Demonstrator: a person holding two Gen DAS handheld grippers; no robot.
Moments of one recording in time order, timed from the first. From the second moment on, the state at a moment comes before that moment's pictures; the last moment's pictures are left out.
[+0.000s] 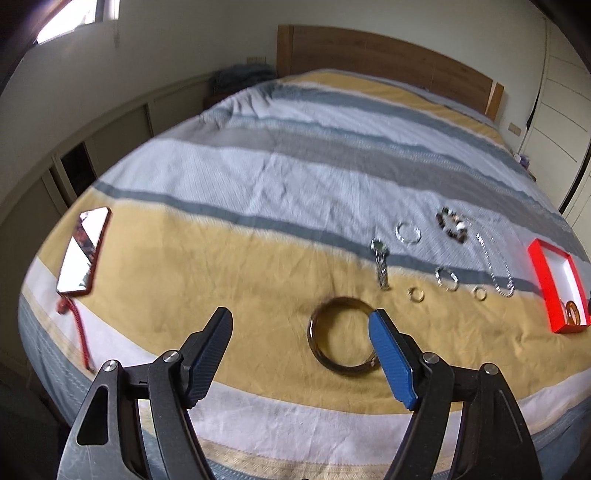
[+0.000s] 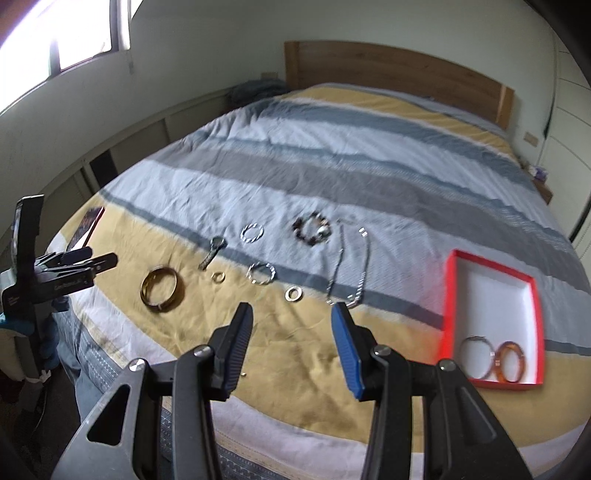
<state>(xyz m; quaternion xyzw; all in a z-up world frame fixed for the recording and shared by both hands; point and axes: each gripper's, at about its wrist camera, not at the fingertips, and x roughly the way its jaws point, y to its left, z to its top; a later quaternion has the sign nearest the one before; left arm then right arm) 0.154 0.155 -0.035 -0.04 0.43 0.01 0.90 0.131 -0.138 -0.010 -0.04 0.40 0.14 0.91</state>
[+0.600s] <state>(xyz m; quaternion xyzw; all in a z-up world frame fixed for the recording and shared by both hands) 0.193 0.151 -0.106 -0.04 0.50 -0.01 0.86 0.204 -0.077 -0.091 -0.03 0.46 0.21 0.86</state>
